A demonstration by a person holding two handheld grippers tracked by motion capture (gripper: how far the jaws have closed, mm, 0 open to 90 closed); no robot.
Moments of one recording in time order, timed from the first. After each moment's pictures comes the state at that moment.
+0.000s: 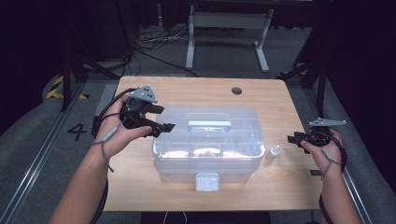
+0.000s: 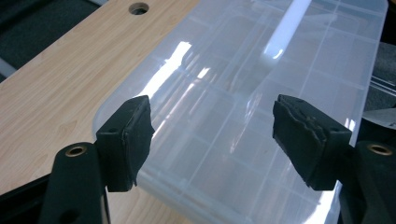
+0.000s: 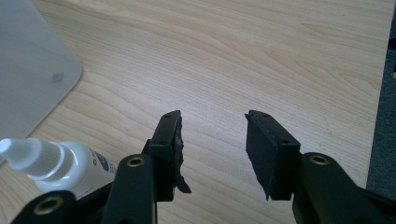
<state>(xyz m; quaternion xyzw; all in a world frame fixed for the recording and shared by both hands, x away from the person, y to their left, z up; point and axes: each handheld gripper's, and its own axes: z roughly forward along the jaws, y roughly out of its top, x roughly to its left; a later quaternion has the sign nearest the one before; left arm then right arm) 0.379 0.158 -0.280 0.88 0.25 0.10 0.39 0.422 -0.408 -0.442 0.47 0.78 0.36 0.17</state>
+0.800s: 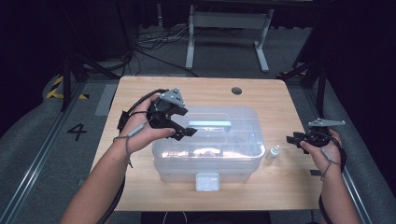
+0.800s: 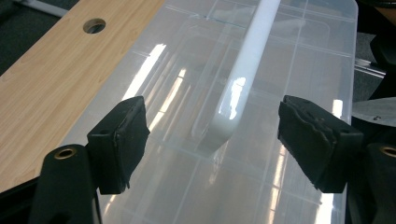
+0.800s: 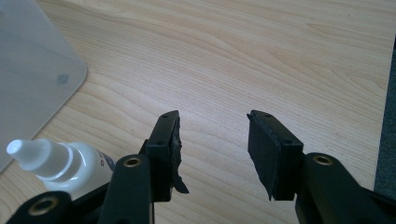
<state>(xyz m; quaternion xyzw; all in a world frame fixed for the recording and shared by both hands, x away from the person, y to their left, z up) 0.394 0.103 -0.290 0.91 0.18 0.07 0.37 0.421 -0.405 -0.442 0.47 0.78 0.36 0.16</state>
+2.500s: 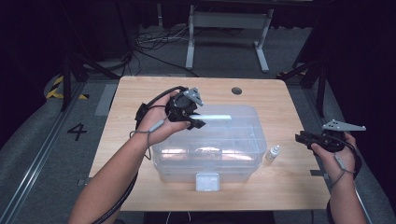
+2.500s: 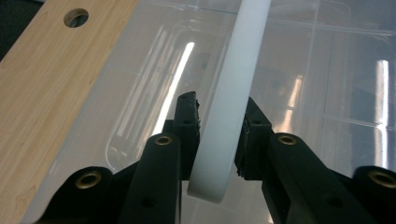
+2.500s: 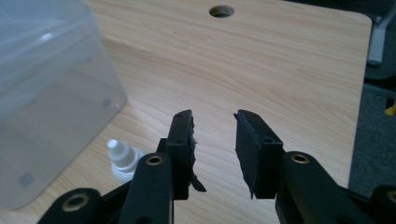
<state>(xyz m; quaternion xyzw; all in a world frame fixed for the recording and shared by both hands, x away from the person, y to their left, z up) 0.416 0.069 -0.289 0.93 0.15 0.07 0.32 0.383 -0.408 -0.404 0.44 0.77 0.42 0.20</state>
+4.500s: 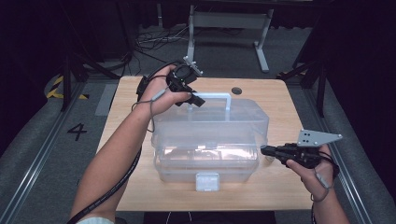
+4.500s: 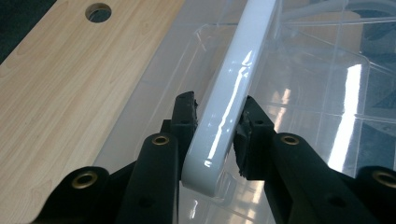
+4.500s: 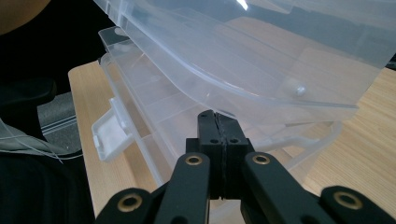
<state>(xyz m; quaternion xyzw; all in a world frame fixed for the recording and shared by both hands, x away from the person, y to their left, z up) 0.472 0.072 -0.259 0.92 0.21 0.03 0.32 0.330 -0.298 -0.365 0.22 0.81 0.53 0.10</state>
